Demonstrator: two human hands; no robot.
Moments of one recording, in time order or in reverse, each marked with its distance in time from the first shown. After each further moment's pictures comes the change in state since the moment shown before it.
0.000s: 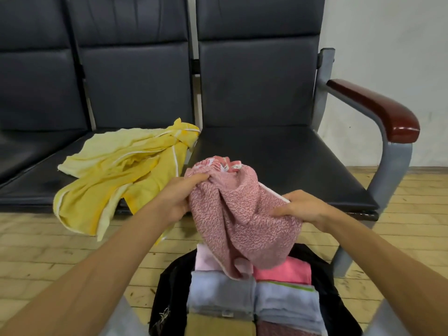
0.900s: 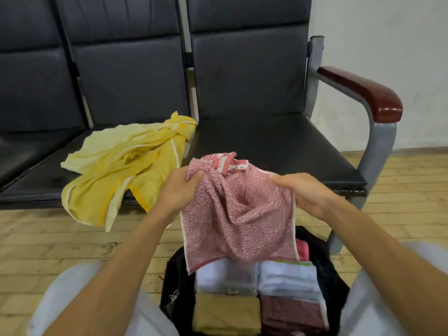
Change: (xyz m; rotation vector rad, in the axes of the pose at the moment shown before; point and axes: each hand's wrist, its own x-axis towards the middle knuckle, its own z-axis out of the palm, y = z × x) left_hand -0.021 -0.022 -0.019 0.637 0.117 0.576; right_hand -0.044 -0.008 0.014 0.452 0.075 -0.045
